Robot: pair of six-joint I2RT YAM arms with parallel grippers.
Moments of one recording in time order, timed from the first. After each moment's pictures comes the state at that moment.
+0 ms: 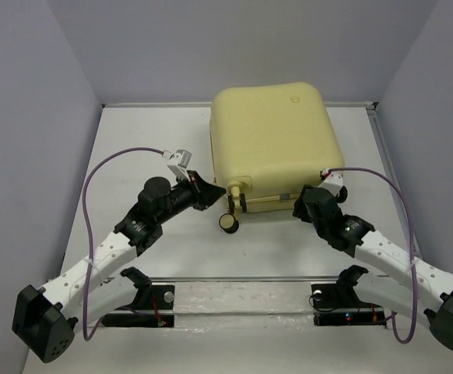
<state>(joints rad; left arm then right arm) -0.63 0.87 0.59 0.14 0.24 -0.71 0.68 0.89 0.56 -0.34 0.56 0.70</state>
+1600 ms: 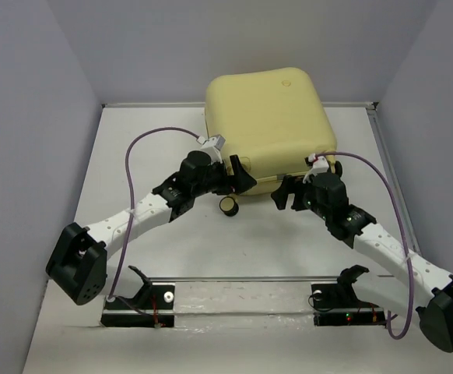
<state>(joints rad) -0.70 1.32 0.87 0.06 0.19 -0.73 0.55 0.95 0.61 -0.11 0.03 0.42</state>
